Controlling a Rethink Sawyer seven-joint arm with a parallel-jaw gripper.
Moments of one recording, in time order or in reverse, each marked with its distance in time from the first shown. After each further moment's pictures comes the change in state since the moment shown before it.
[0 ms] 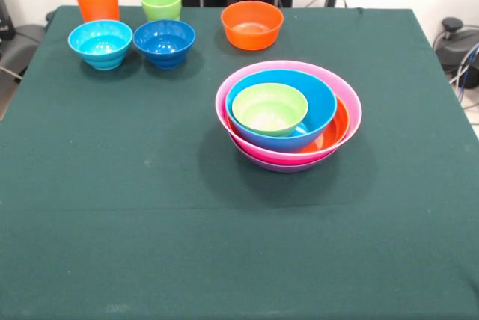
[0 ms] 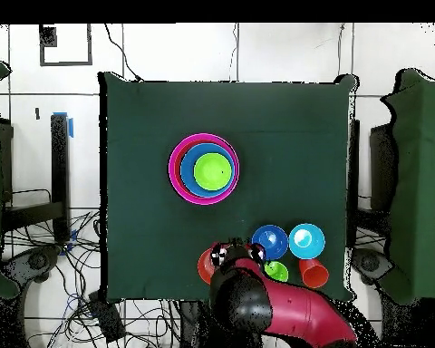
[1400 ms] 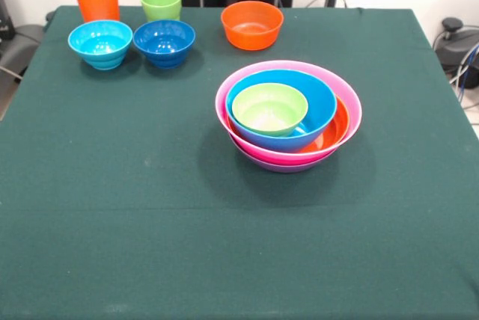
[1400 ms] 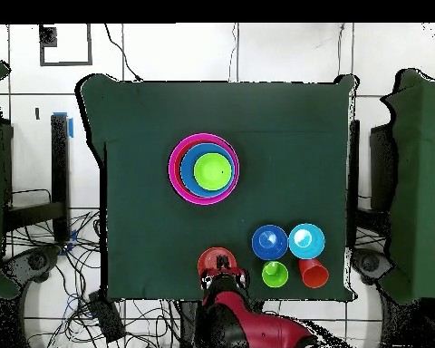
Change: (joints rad) arm 0.103 0.372 -0.226 0.060 -0.203 -0.570 0.010
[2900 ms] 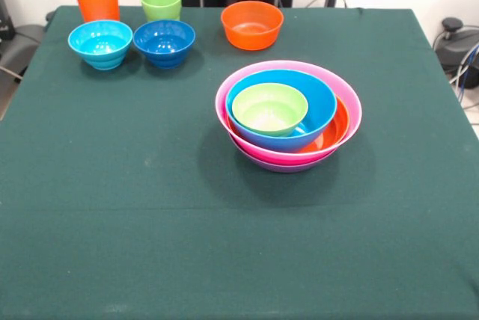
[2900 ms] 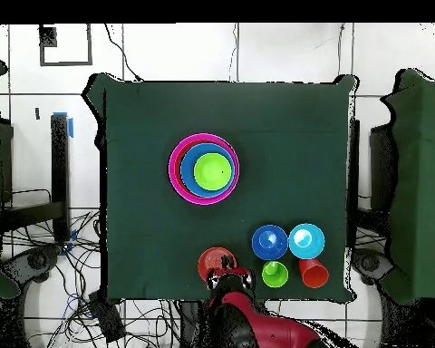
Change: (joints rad) arm -0.078 0.001 0.033 0.007 -0.016 0.000 0.001
